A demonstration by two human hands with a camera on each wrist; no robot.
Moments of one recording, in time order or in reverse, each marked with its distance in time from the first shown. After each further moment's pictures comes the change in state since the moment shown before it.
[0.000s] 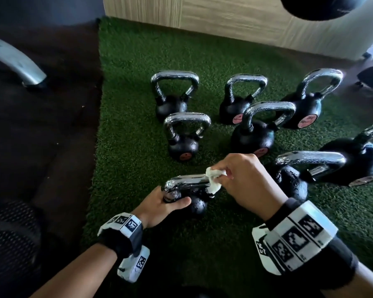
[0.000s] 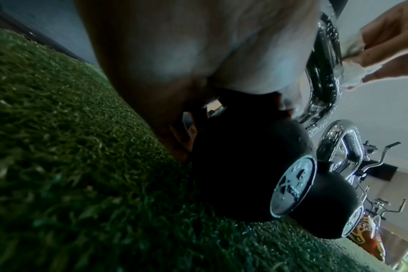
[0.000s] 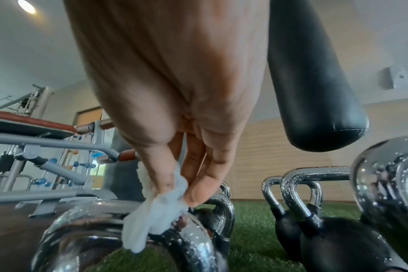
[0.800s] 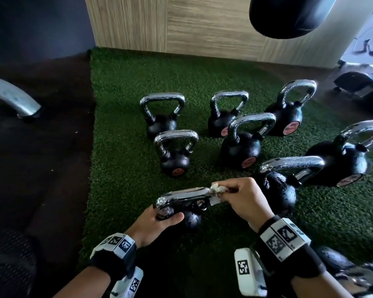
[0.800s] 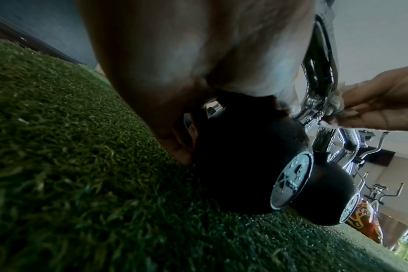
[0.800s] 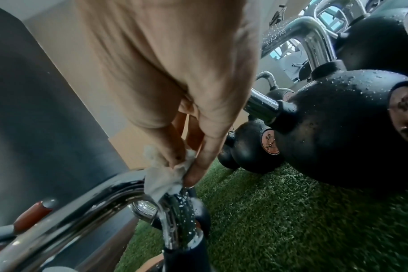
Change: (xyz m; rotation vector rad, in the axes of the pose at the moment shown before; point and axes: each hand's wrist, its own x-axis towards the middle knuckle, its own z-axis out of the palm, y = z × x) left_hand -0.009 0.013 -0.006 0.053 -0.016 -0.173; right_hand -0.009 0.068 0.037 0.538 0.181 0.368
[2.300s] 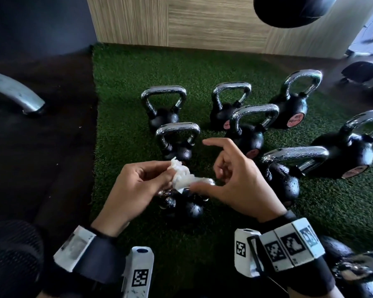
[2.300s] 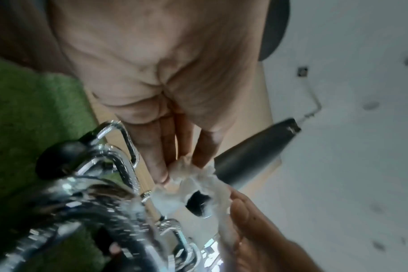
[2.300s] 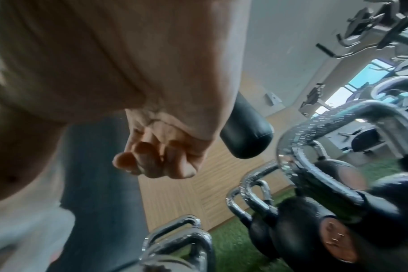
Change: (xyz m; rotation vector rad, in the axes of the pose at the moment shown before) left_hand -0.066 0.133 -0.018 -0.282 0.309 0.290; right_hand -0.033 -0.070 -0.011 -0.127 -0.041 -0.525
